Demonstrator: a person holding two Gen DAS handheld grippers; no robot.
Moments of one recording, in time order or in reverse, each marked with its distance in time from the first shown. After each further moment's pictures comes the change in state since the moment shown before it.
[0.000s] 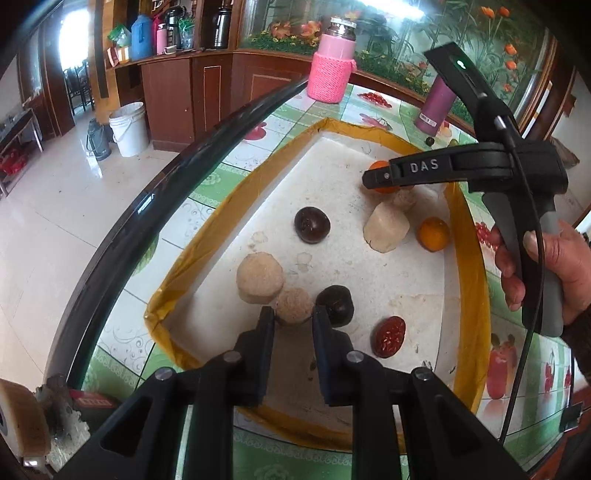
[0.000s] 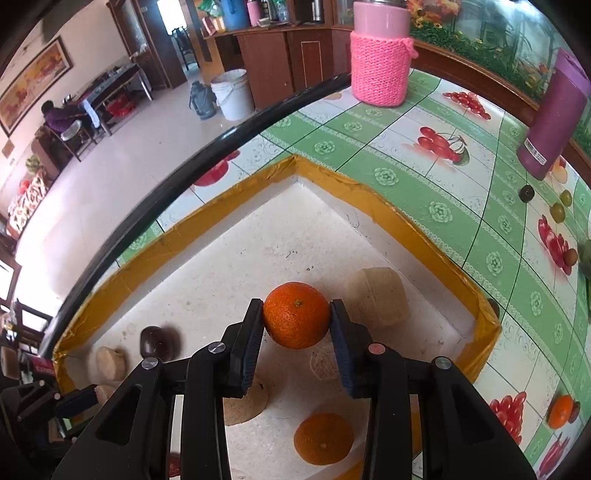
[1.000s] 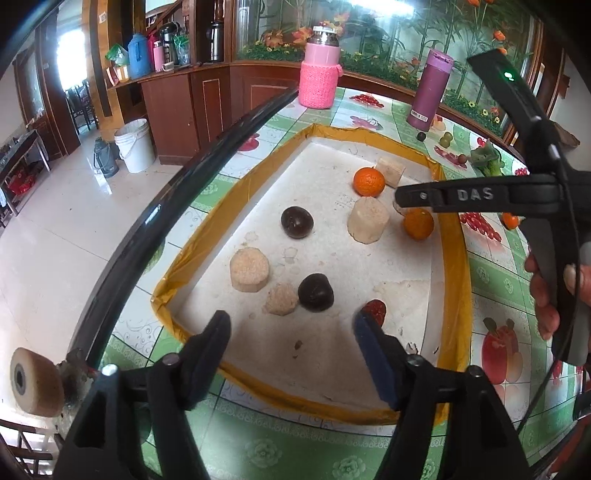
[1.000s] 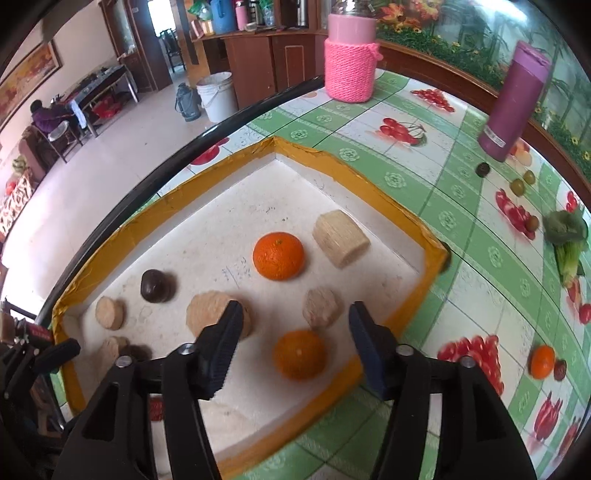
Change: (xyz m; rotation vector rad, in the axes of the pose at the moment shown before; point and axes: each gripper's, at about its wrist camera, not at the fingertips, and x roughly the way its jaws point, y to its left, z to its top) left arm -0.025 -0.017 -0.011 0.055 -0.039 0.064; right arm -0.054 -0.006 -0.050 0.049 -0.050 -0.060
